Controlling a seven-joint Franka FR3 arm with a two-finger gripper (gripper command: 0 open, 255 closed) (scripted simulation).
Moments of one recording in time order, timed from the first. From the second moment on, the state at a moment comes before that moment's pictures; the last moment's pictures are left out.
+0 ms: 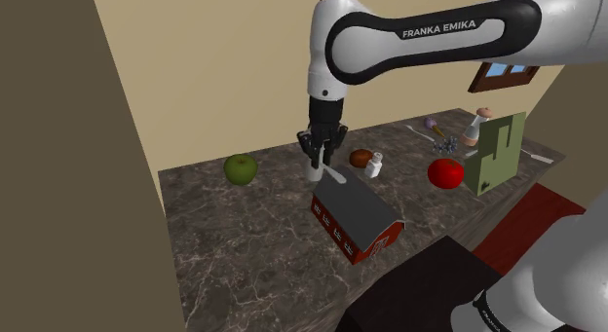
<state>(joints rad) 0.05 -0.01 0.32 -1.91 0.08 1.78 0.43</state>
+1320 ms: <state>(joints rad) -0.18 -0.07 0.06 -1.99 0.01 1.77 -0.04</state>
